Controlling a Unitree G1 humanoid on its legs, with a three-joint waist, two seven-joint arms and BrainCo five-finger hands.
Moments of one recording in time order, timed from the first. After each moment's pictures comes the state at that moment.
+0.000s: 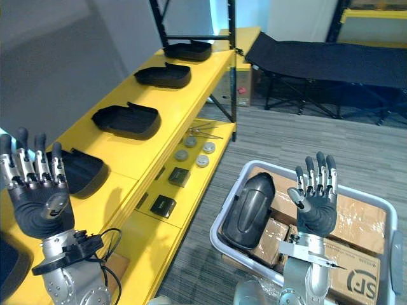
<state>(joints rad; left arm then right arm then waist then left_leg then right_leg) 0.33 -0.06 0.01 -0.65 -0.34 -0.45 0.06 0.37 0.07 -0.12 -0.49 0.57 -0.27 0.04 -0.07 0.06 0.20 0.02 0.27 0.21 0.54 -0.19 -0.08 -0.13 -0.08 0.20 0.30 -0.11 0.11</state>
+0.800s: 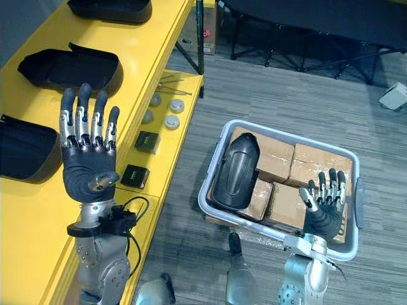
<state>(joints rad) 0.09 -0.03 -0.16 -0.56 -0.39 -0.35 0.02 0.30 0.04 -0.19 -0.34 0.52 -0.28 -0.14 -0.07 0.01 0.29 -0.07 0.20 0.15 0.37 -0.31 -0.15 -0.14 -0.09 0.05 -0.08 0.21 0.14</state>
